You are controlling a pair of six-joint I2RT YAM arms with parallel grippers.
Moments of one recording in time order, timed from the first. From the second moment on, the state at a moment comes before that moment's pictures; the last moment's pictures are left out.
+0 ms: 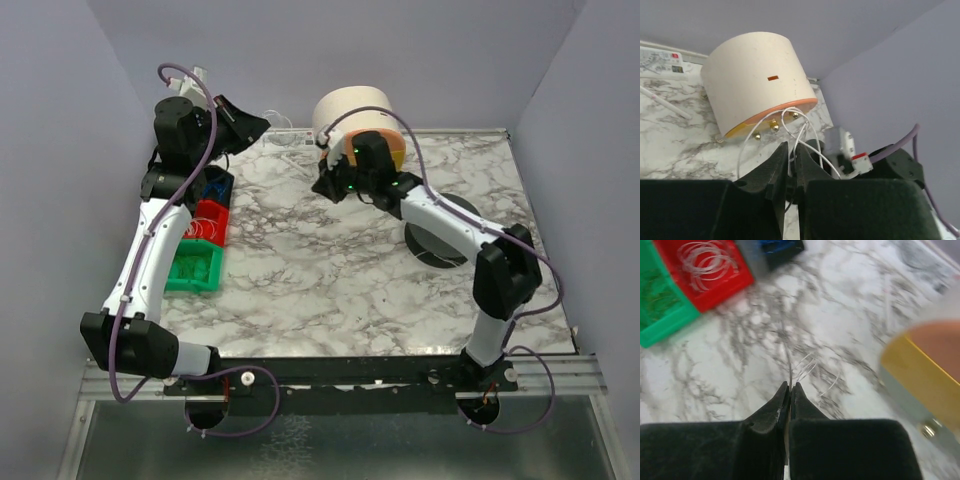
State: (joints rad) left arm -0.14 1.37 1.46 -0.18 0.43 -0.78; right arm 0.67 1.86 1.57 -0.13 -0.39 -0.13
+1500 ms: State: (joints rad) left arm -0.44 1.40 1.36 -0.24 0.65 -0.13; right arm 0.48 1.33 1.34 -0.11 -0.36 -0.11
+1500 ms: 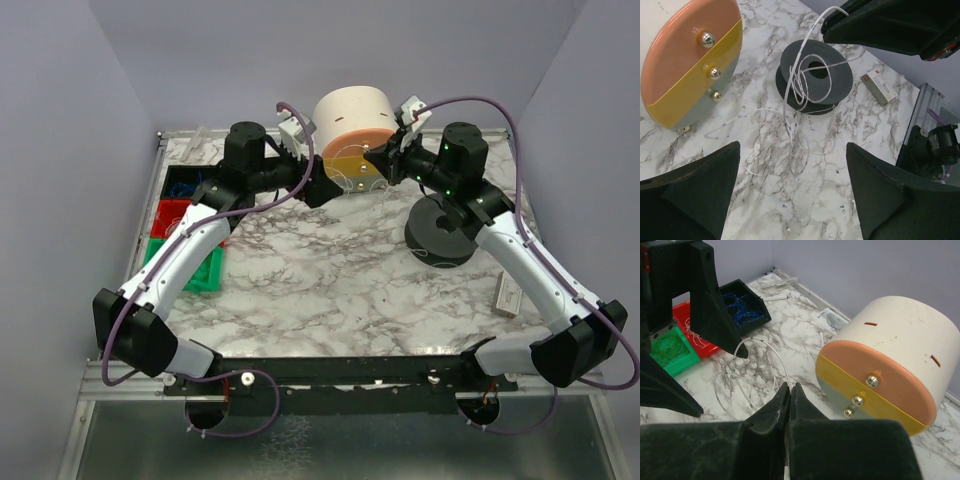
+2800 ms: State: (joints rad) left arm -0.39 1.34 1.38 -0.27 -0.06 -0.12; right arm 0.33 1.27 1.24 -0.05 0.11 -0.06
